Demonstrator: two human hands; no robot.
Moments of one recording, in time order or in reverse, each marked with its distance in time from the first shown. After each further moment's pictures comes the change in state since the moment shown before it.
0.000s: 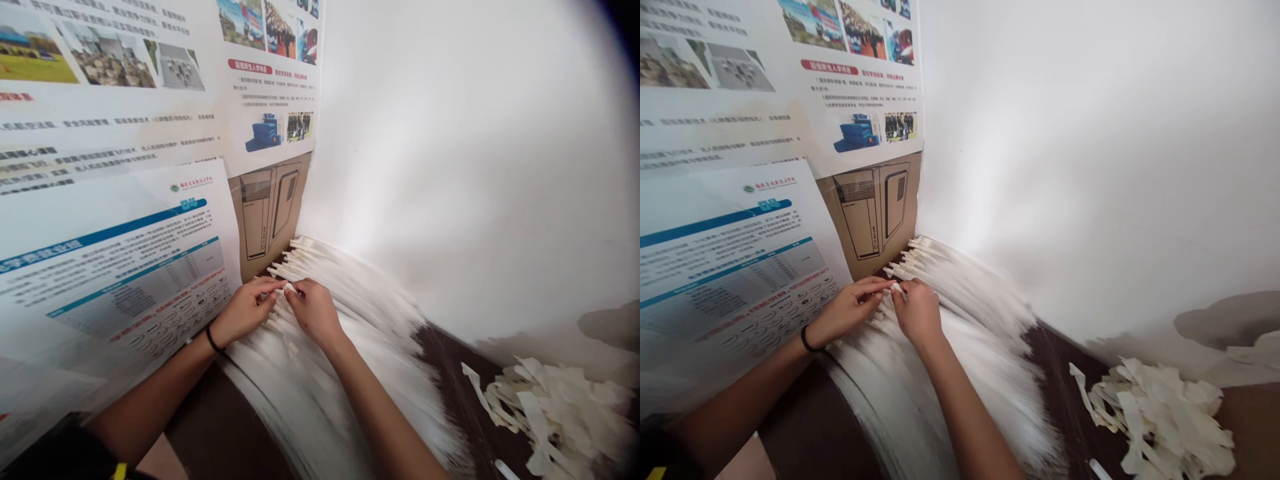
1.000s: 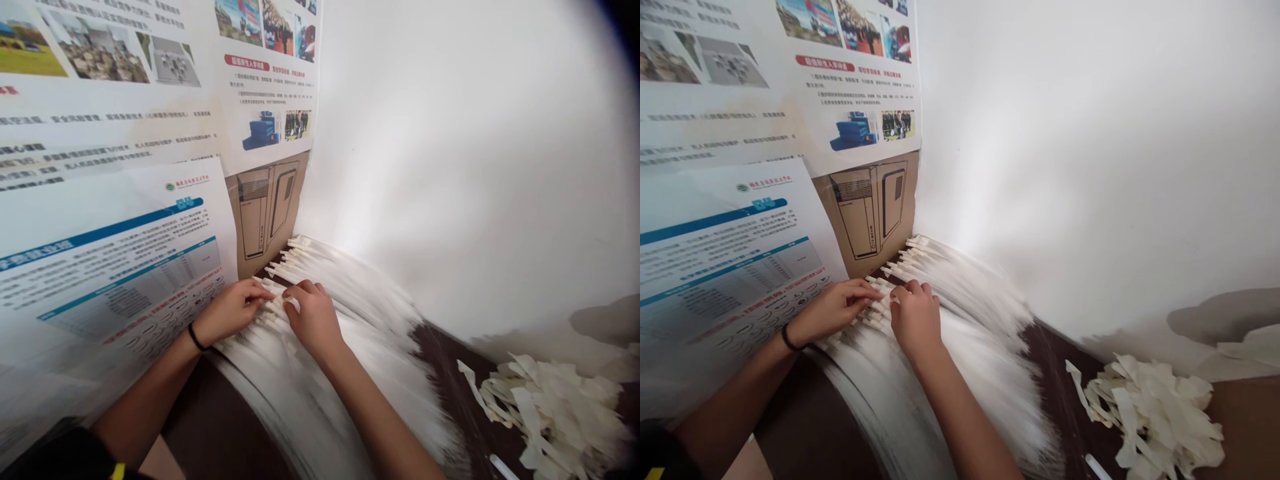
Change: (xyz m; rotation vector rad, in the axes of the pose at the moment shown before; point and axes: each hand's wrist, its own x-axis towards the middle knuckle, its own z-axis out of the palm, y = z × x) left_hand -0.005 -0.009 -0.017 0.194 -0.075 0.031; right_hand -0.017 -0.009 -0.005 -0.199 -0.025 -0.001
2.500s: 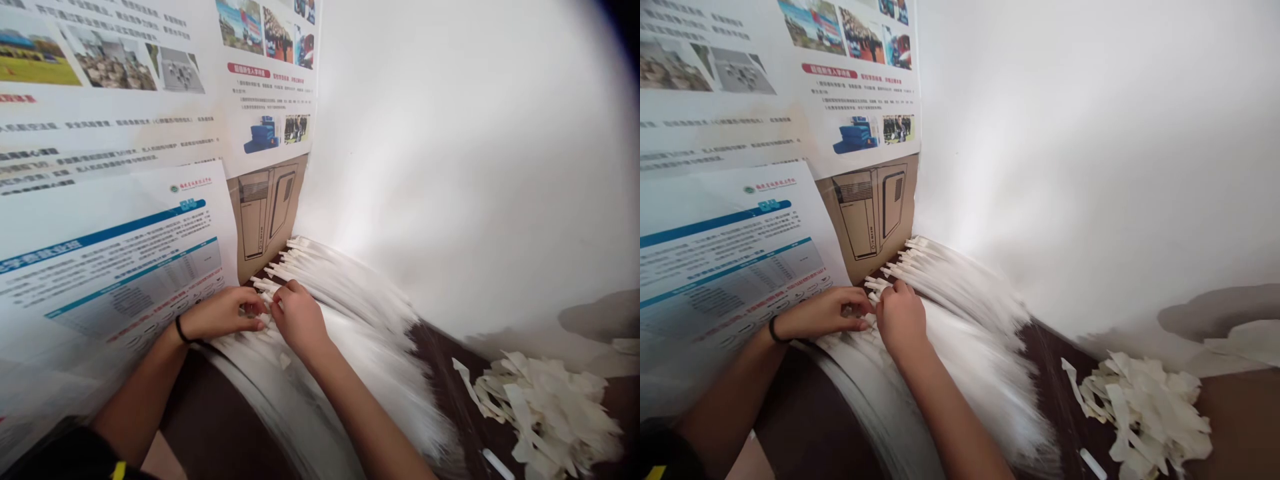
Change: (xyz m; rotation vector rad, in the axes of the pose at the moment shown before) left_hand -0.002 0.000 -0.023 -0.045 -0.349 -0.048; right_hand 0.006 -0.018 0.007 0.008 -0.059 -0.028
